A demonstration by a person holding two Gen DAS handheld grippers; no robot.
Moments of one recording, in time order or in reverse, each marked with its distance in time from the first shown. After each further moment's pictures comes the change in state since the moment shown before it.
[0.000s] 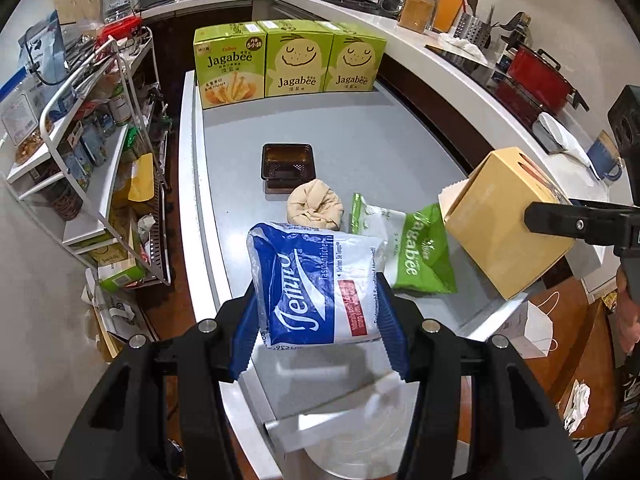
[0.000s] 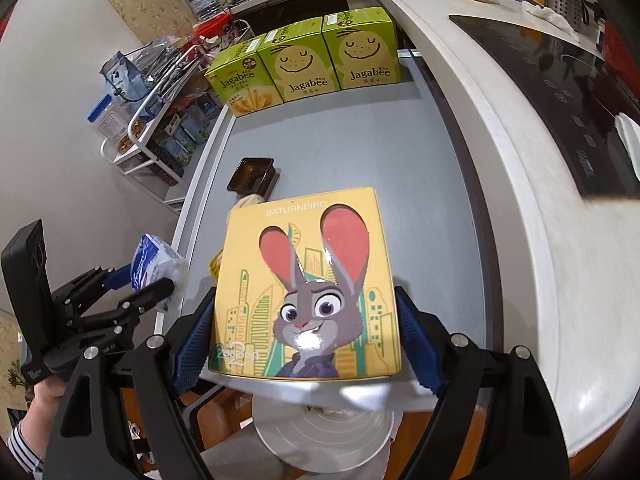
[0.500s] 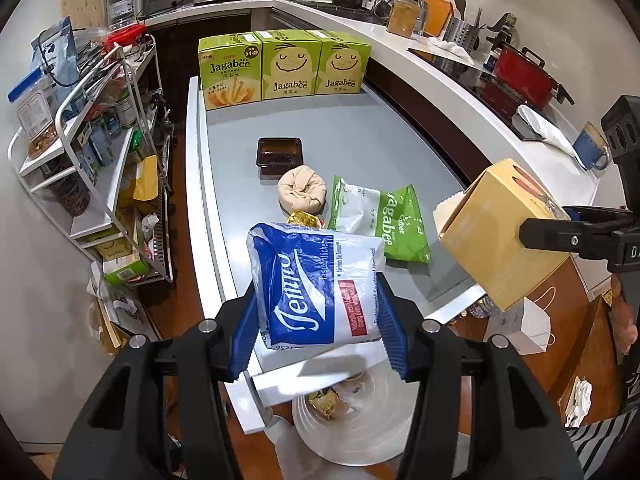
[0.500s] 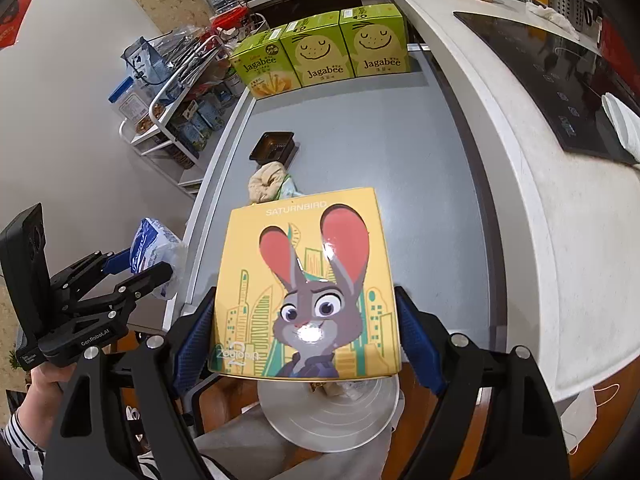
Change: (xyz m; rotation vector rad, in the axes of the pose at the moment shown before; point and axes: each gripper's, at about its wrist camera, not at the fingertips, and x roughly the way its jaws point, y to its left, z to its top) left arm -0.032 -0.015 -0.027 0.003 -0.024 0.001; right arm -0.021 0.009 -0.039 -0.037 0.017 0.031
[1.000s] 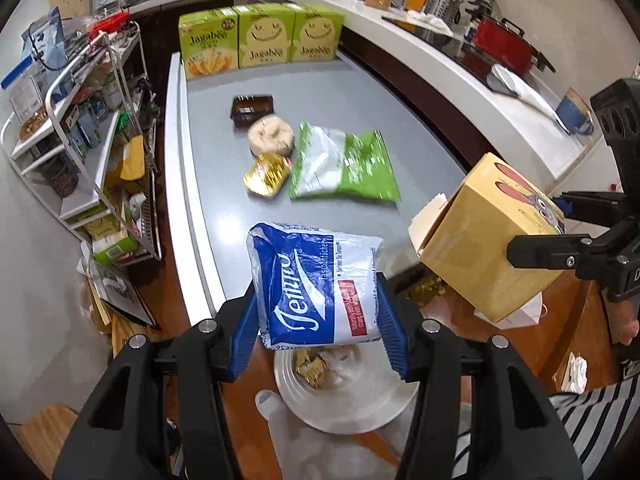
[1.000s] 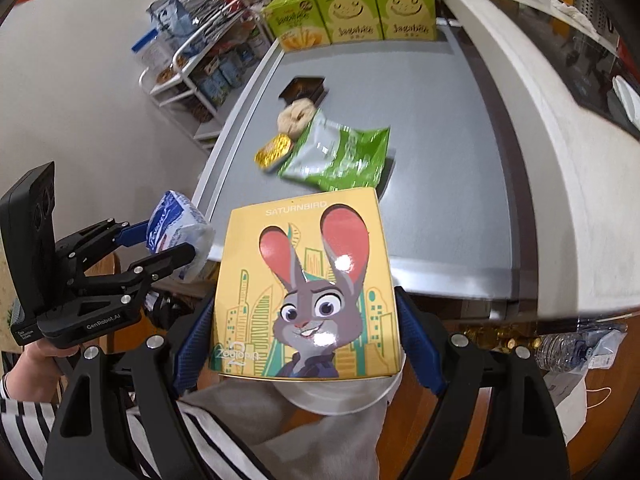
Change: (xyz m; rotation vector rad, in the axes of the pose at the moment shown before) left arm -0.006 -0.024 -0.047 0.037 0.081 -0.038; right arm 0.002 0.022 -0.053 -0.082 0.116 0.017
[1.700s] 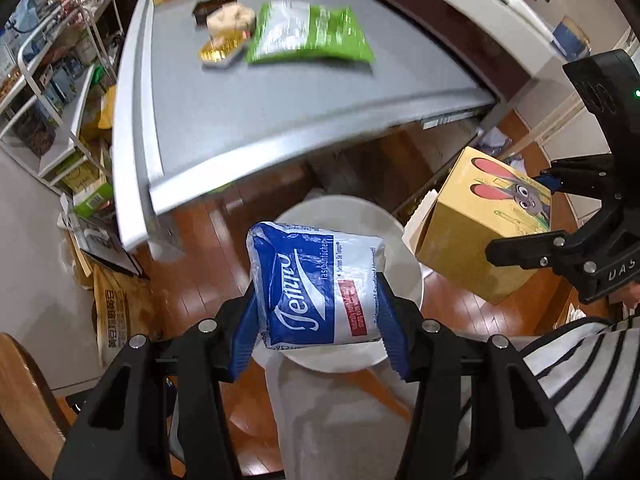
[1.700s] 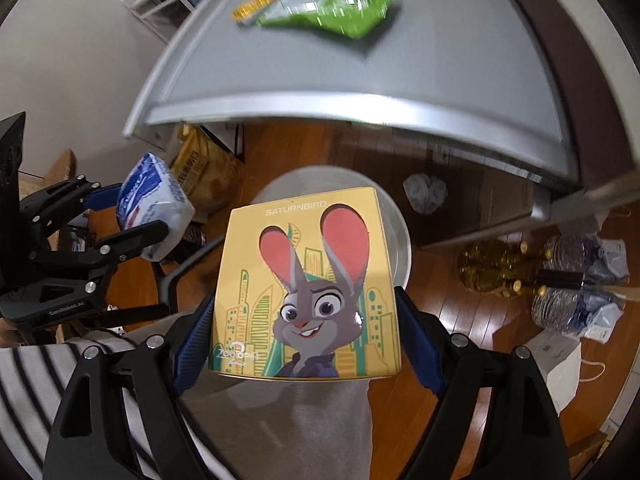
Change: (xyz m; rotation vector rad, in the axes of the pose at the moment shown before) left arm 0.045 -0.021 -0.076 0.046 0.213 -0.019; right arm 0.076 -0.011 -0.072 -0.019 0.266 -0.040
